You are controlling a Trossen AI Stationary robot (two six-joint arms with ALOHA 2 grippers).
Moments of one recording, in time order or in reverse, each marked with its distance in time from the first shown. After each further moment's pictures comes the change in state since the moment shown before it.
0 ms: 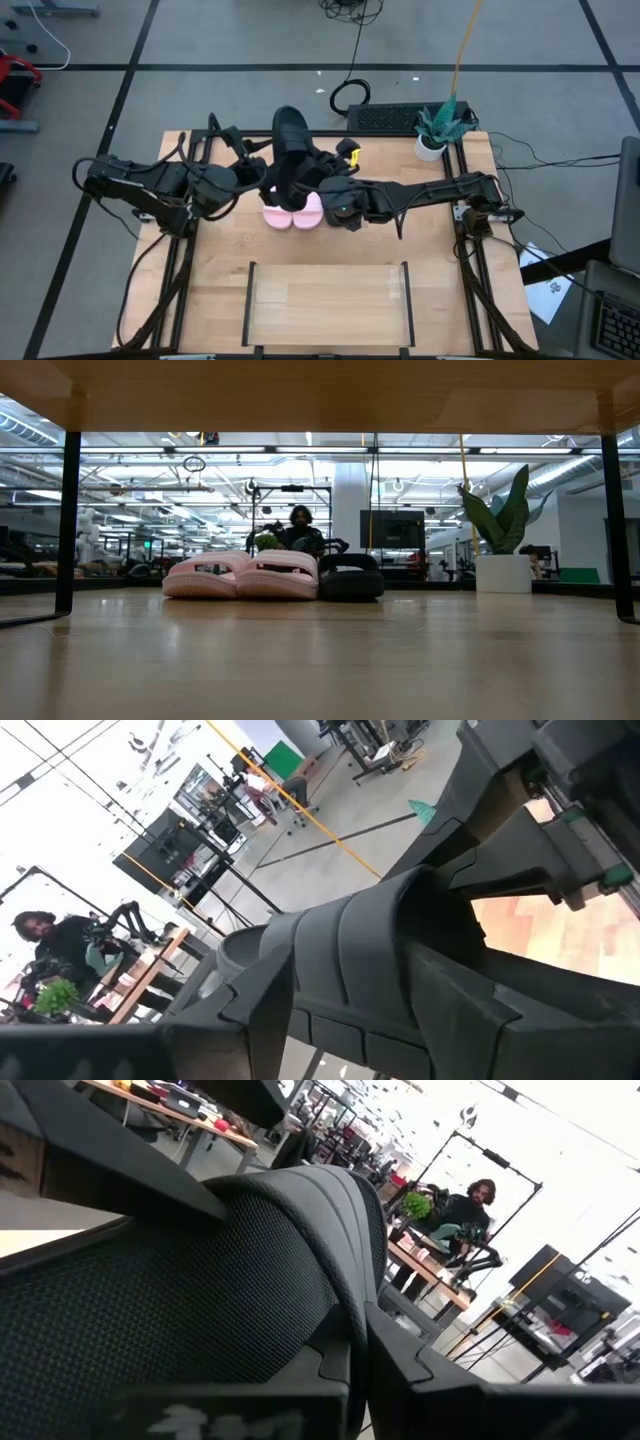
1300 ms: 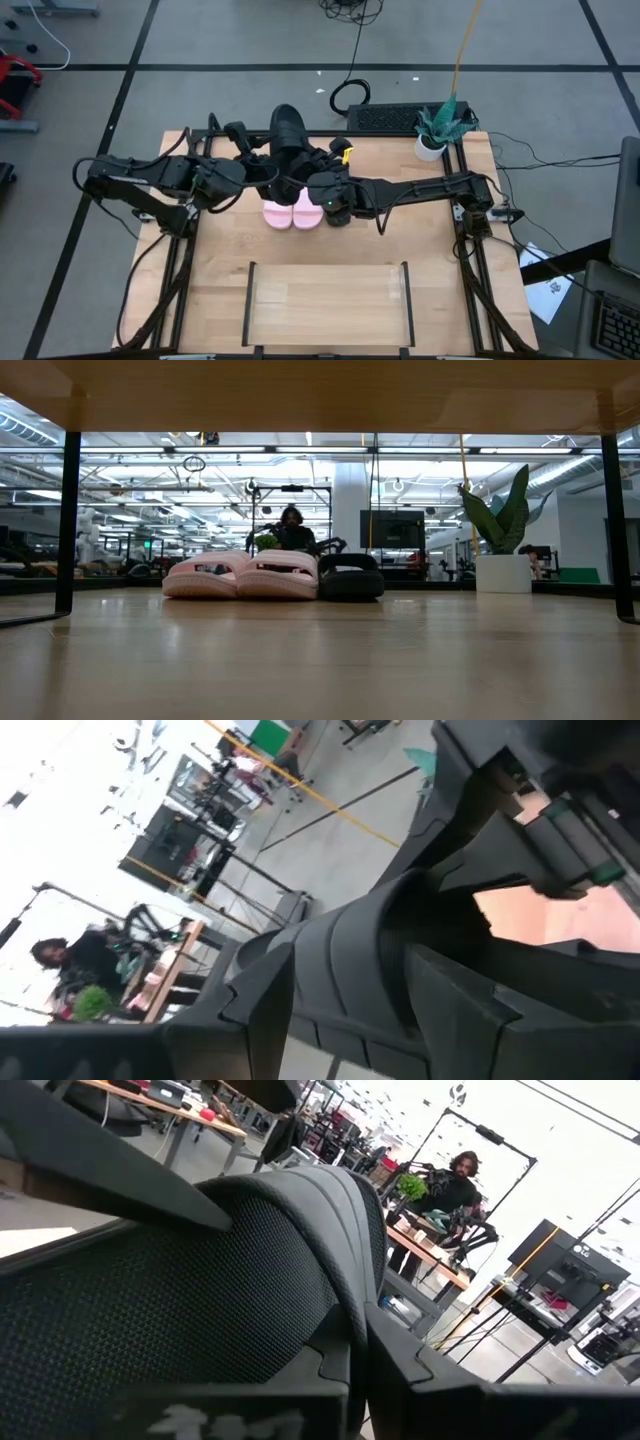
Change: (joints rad) left arm 0.072 -0.001 0.000 -0.112 0.058 0.067; right arm -0.046 0.055 0.000 0.030 -0.004 0.050
